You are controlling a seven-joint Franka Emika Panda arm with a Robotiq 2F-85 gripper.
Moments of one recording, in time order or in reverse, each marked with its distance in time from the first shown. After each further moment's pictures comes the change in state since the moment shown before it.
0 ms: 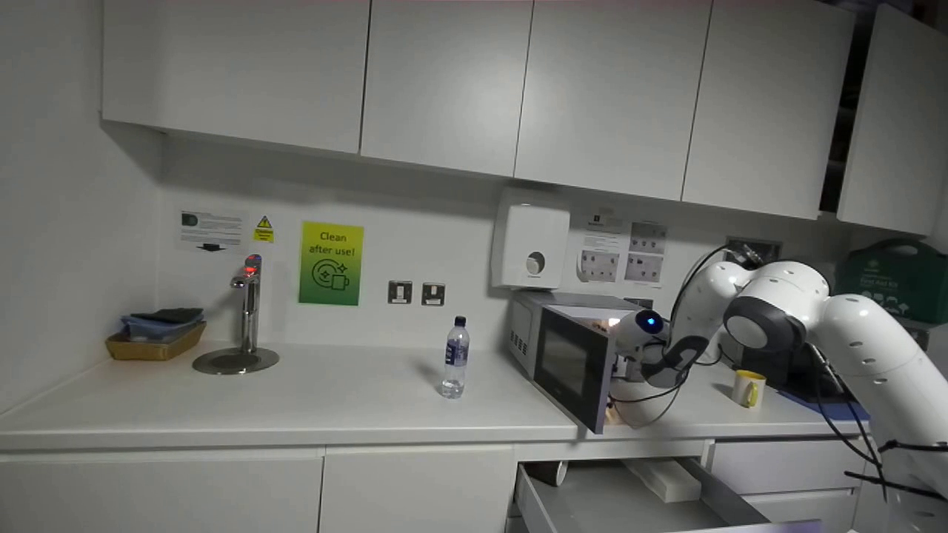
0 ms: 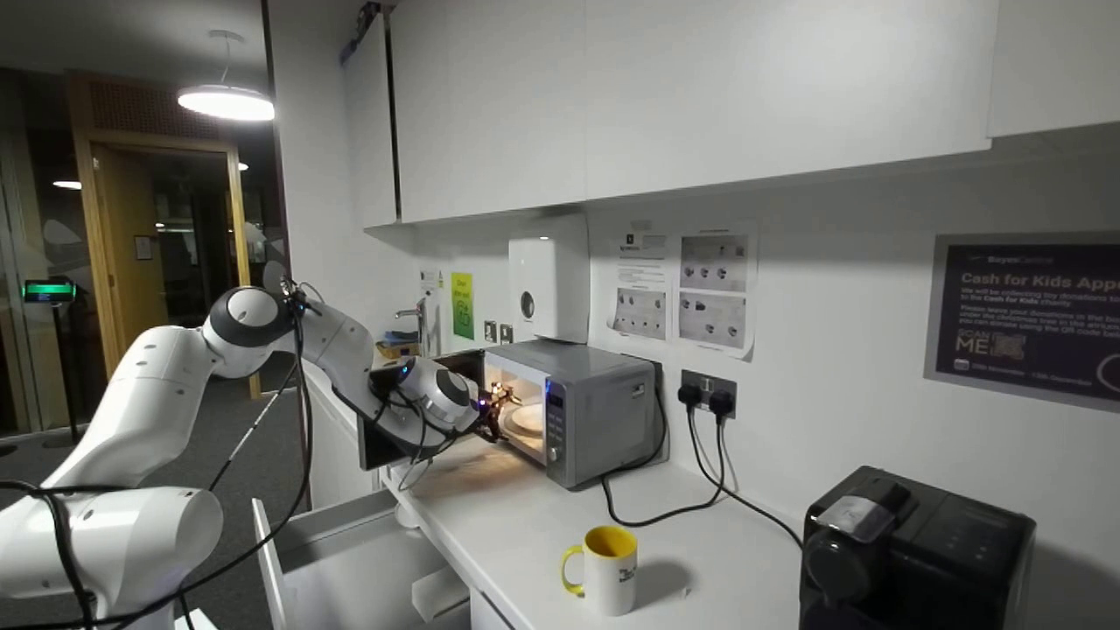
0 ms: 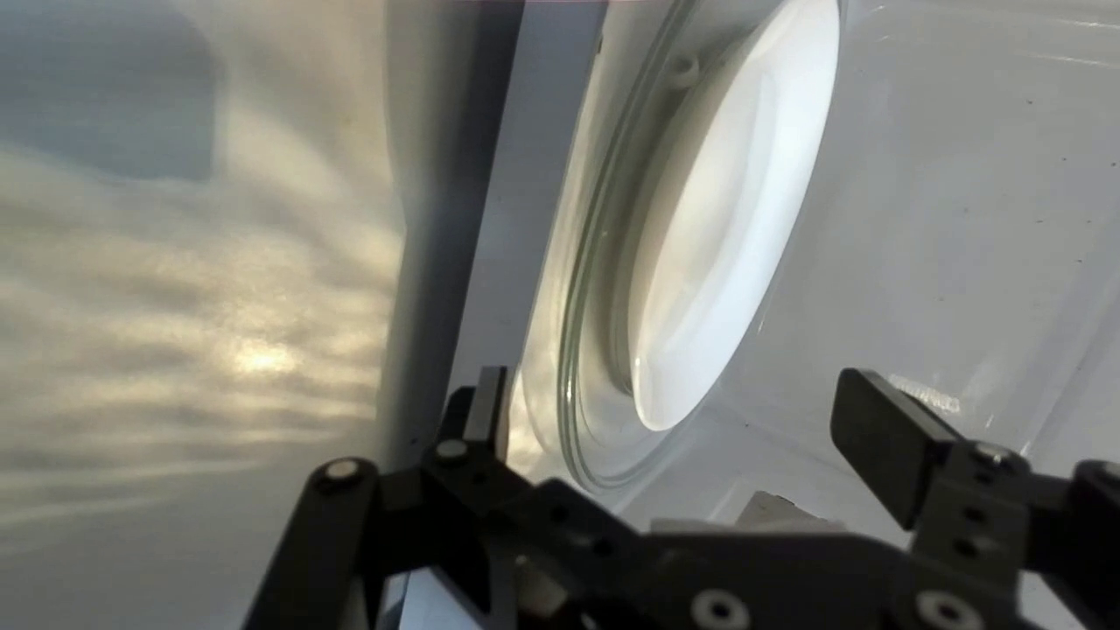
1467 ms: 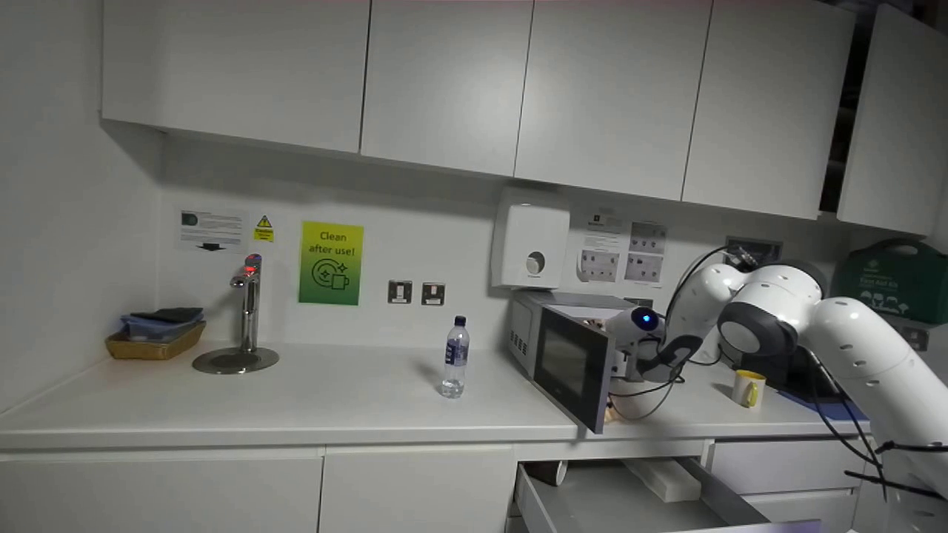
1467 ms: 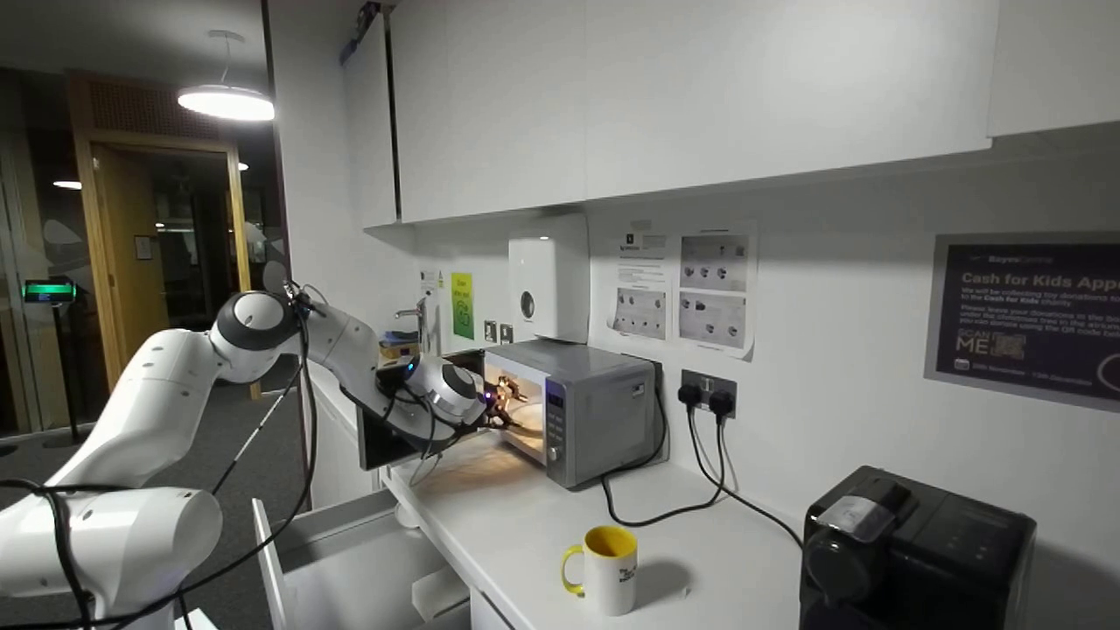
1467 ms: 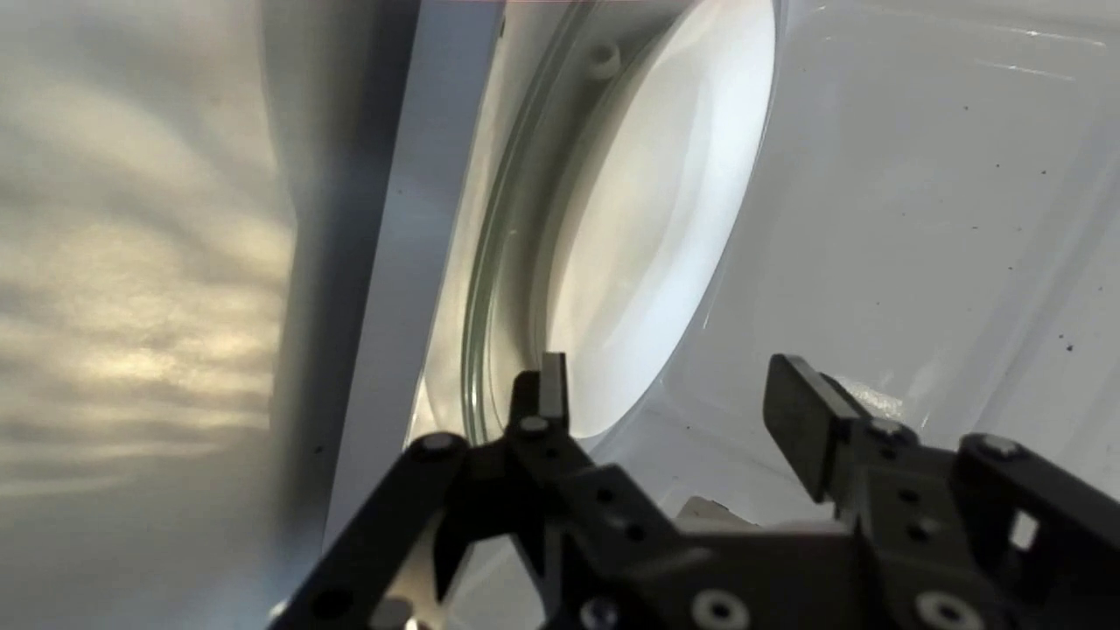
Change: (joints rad) arm -0.029 0.042 -0.003 0.083 0.000 0.001 -0.002
